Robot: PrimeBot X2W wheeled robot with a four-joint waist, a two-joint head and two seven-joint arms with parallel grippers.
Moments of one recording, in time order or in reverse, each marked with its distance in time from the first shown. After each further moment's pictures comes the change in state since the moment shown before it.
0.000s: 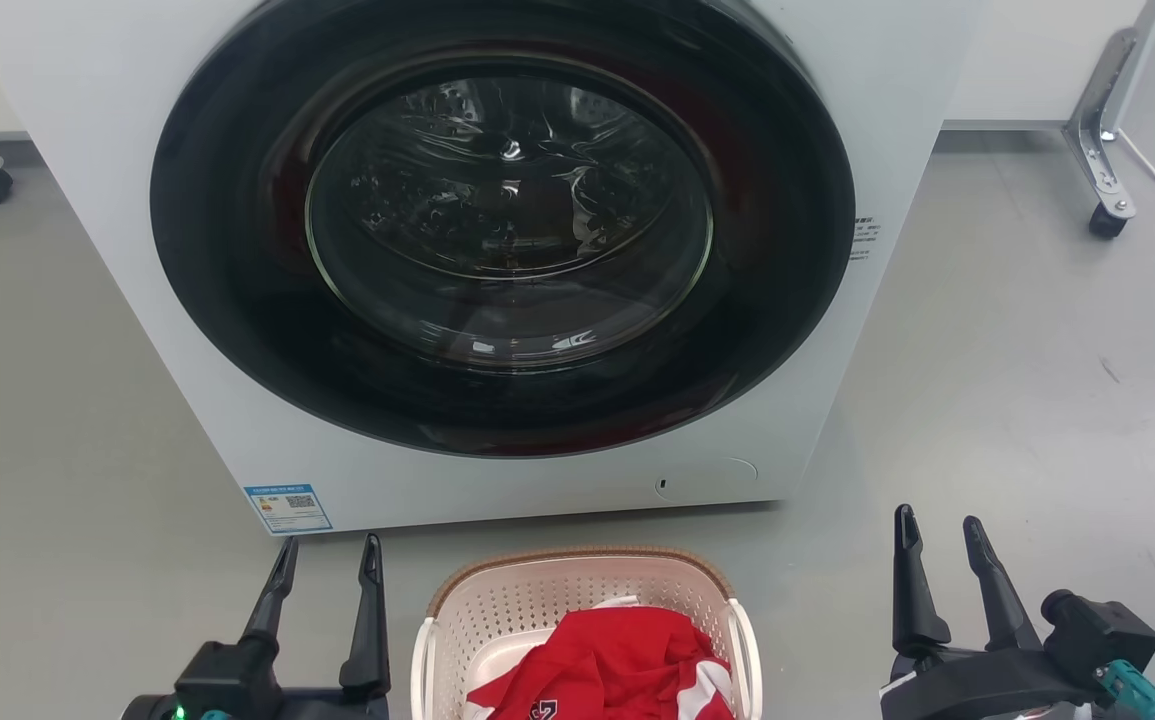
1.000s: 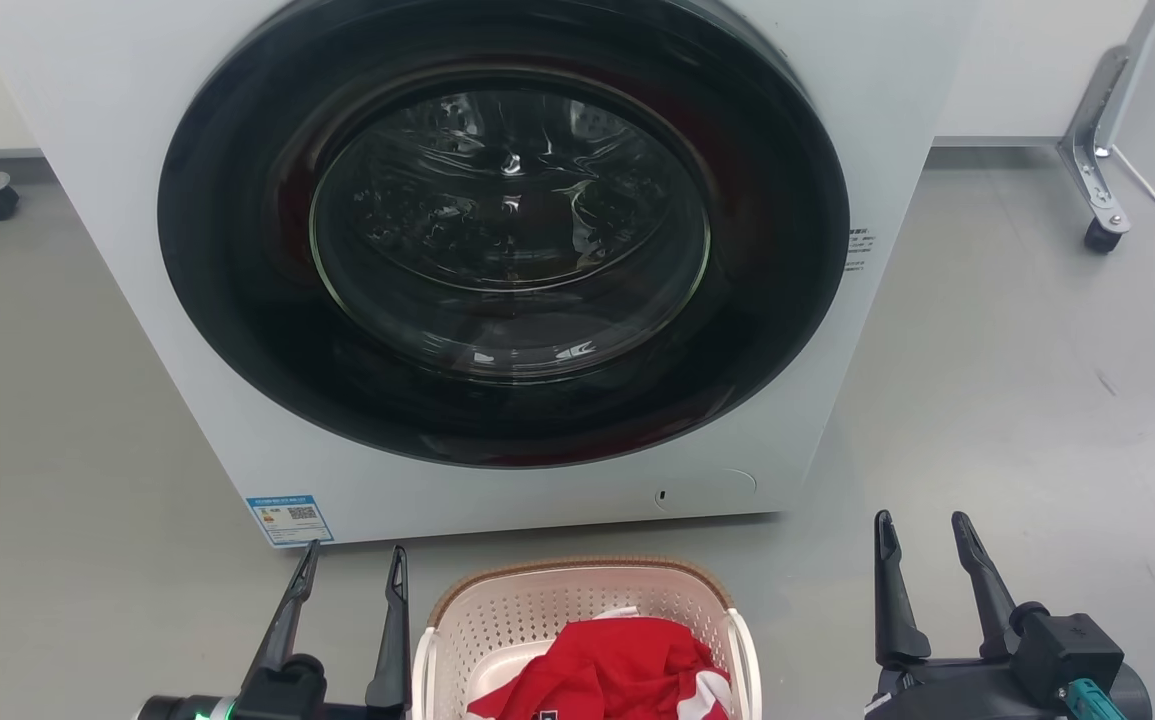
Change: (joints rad) left arm 0.026 -0.005 -0.031 -0.022 0.211 0.040 -0.051; right arm 0.020 -0.002 0.031 -0.026 -0.205 -0.024 -0.053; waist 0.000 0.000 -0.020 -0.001
